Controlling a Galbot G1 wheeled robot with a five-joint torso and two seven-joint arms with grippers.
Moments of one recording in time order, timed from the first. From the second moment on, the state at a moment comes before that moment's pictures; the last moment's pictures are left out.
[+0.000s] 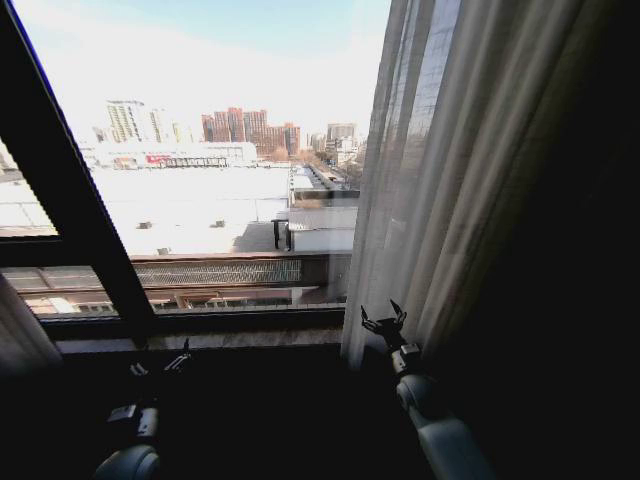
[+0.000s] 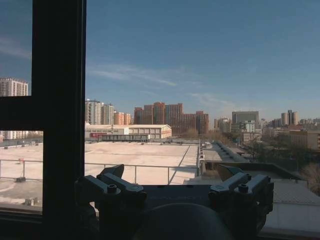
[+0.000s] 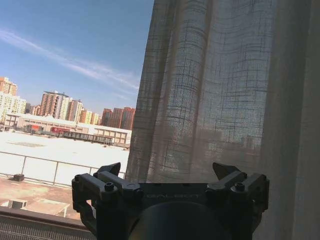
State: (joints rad) left arm 1.53 -1.16 -0.70 -1.92 -0.42 -0.15 -0.20; right arm -1.00 1.27 0.36 1.61 0.14 0.07 0.07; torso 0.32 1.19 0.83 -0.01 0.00
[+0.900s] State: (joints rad) left arm 1.53 -1.16 -0.70 -1.92 -0.42 -0.15 -0.20; right arm -0.76 1.32 0.30 1.33 0.14 0.08 0.08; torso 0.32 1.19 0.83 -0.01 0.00
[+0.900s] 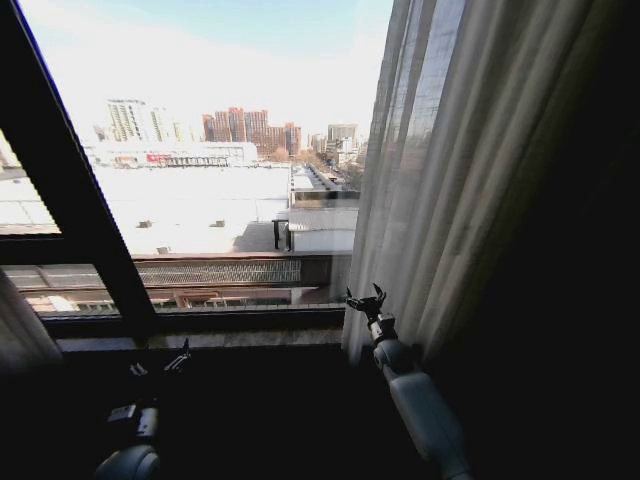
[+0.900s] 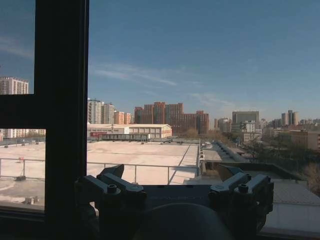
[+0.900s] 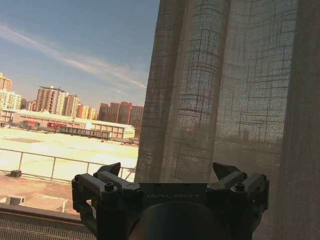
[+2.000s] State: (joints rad) left arm 1.53 -1.16 -0.70 -1.92 -0.42 -0.15 -0.20; right arm -0.79 1.32 0.32 1.36 0.17 0.14 -0.03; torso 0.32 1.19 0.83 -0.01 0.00
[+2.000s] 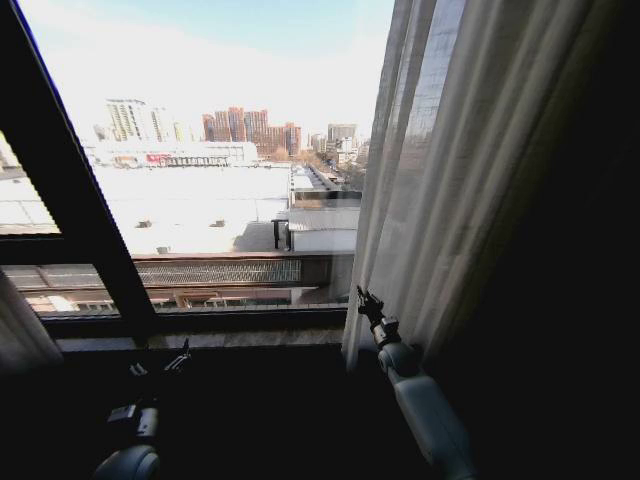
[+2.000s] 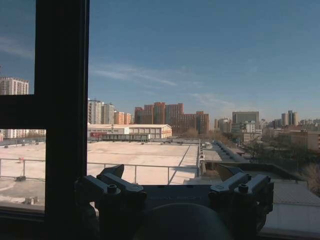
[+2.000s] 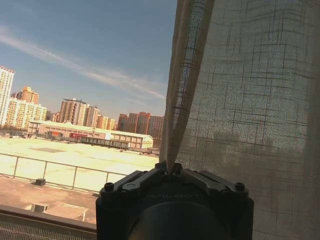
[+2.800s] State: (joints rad) left arm 1.53 -1.16 -0.70 -1.92 -0.42 -0.15 -0.20; right arm -0.77 1.32 0.34 1.33 0.20 0.14 -0.07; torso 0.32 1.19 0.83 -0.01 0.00
